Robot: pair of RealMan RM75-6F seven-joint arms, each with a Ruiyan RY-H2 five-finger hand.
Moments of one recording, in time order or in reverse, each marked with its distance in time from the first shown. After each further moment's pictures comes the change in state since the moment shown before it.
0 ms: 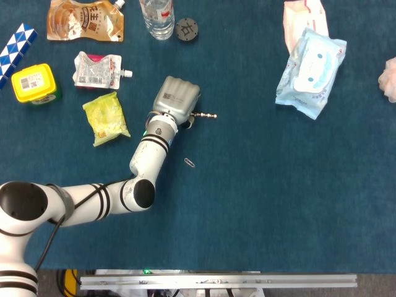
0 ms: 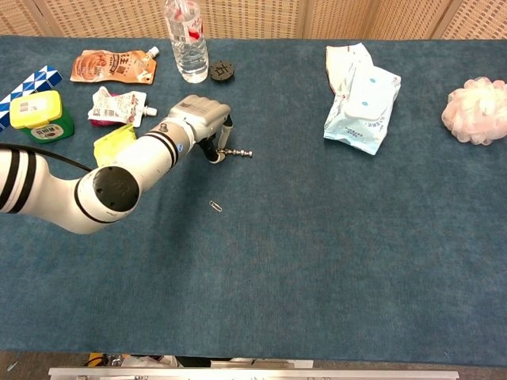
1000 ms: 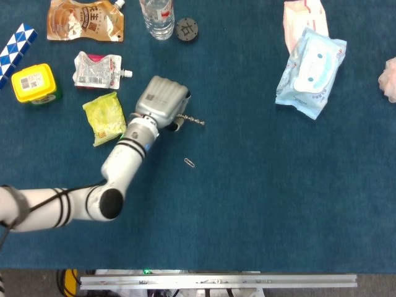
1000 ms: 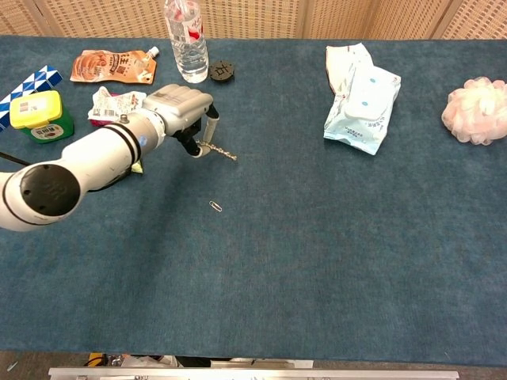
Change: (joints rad) left arm 0.100 0.221 0.050 -0.278 0.191 0.038 -0.146; right arm 0.001 -0.002 0.007 -0.006 -0.027 0.016 0.010
